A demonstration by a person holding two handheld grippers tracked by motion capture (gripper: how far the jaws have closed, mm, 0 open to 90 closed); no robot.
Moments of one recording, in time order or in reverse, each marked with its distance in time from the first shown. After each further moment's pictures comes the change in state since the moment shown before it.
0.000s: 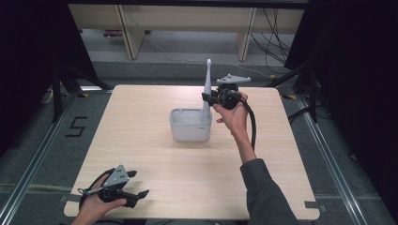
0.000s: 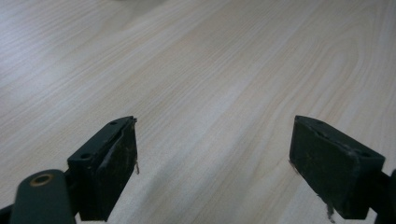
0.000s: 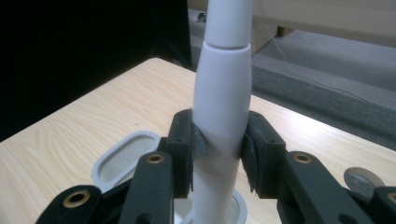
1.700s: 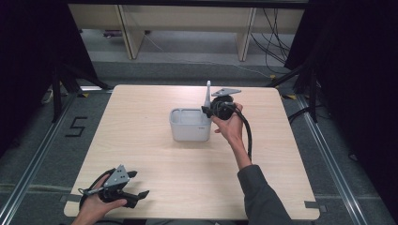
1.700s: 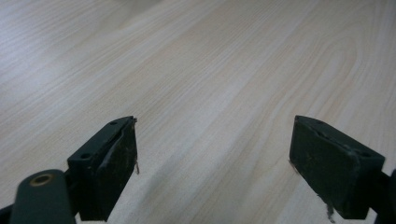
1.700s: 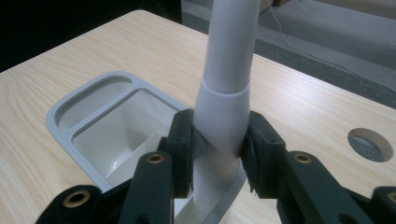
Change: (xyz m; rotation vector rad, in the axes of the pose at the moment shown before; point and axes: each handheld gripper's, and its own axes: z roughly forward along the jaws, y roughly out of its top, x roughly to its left) left arm -0.001 0.000 0.001 0.000 0.001 -0.003; right arm 0.000 -0.039 0.025 0.127 -0.037 -0.036
